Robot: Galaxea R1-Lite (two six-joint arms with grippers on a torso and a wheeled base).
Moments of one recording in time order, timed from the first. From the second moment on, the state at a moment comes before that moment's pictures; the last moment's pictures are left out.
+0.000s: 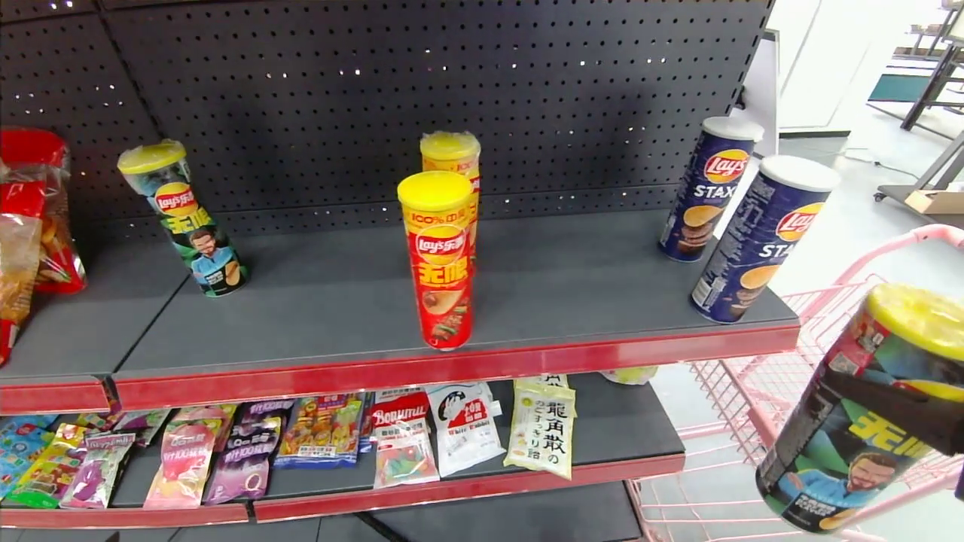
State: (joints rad) left arm -0.11 0.51 -0.29 0.08 0.00 0.34; right arm 0.42 0.92 -0.57 -0.05 0.05 -0.12
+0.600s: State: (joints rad) left arm -0.11 0.51 -0.30 0.08 0.01 0.34; right arm 0.46 0.93 -0.60 -0.07 0.15 -0.16
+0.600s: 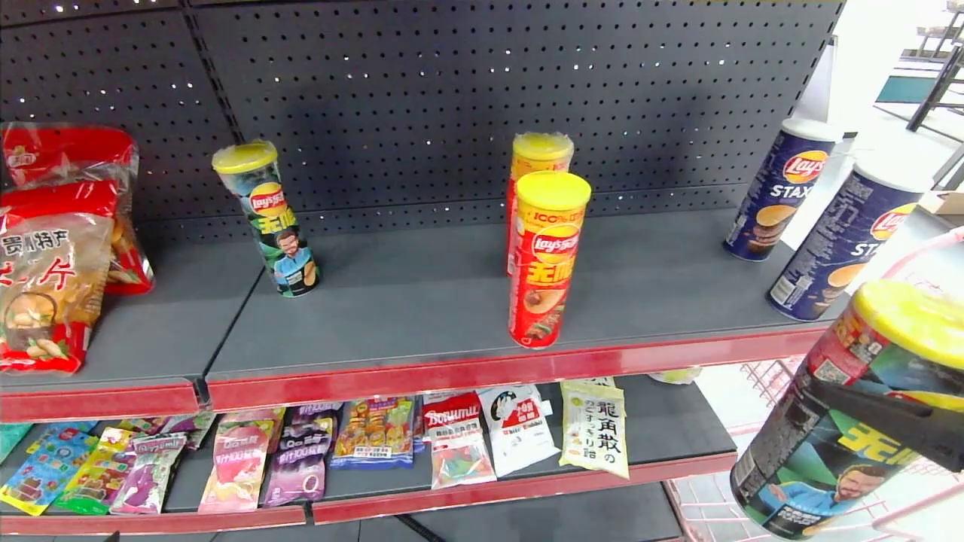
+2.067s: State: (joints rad) left arm -0.11 0.51 -0.29 0.08 0.01 0.35; right arm 0.51 0.93 -0.58 -0.07 0.15 -0.17
